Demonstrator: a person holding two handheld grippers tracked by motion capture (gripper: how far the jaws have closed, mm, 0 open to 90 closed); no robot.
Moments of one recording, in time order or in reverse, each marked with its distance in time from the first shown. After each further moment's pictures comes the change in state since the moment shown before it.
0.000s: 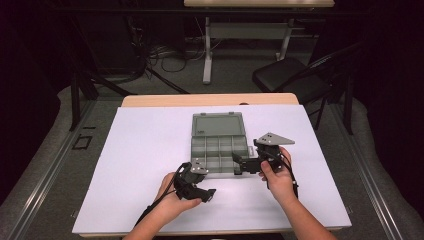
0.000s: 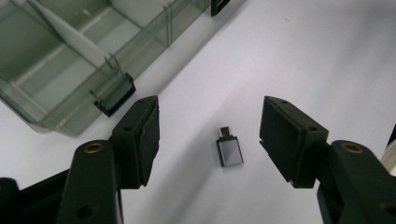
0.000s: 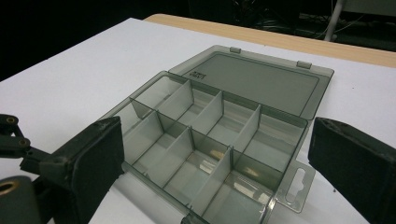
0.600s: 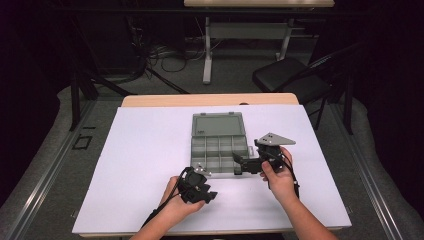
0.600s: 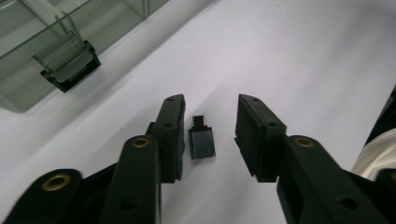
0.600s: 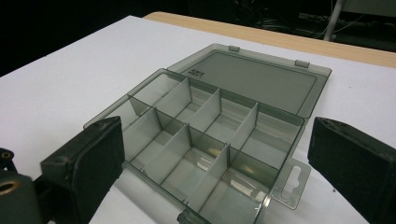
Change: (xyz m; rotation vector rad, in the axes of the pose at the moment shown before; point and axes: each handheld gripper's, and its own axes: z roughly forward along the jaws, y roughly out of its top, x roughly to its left) left arm -0.009 -0.003 0.011 0.051 -0.044 -0.092; right arm -0.002 -0.001 -0.002 0.005 -0.002 -0.012
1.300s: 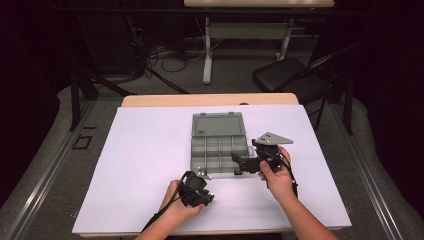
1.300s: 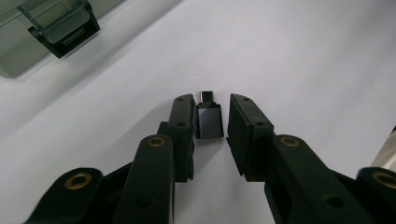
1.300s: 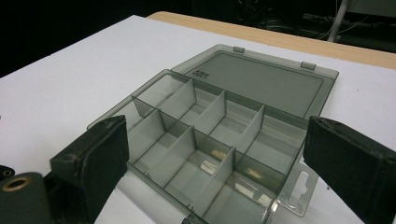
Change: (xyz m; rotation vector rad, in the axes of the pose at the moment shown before) left arm -0.002 -0.008 0.008 0.047 0.039 -0.032; right arm 0.002 0.001 0.004 -0.001 0.012 -0.007
